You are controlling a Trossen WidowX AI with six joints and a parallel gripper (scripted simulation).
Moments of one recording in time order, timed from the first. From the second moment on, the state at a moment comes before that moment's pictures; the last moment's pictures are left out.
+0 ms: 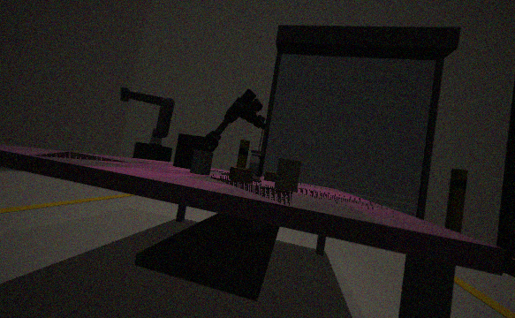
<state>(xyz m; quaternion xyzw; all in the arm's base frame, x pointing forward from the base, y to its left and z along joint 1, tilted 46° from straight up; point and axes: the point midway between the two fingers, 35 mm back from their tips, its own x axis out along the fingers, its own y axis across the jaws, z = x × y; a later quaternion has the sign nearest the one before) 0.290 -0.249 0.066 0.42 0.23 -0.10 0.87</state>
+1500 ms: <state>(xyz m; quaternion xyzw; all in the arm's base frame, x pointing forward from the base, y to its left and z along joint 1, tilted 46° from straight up) 0.313 -0.214 0.020 0.40 0.22 -0.11 0.88</state>
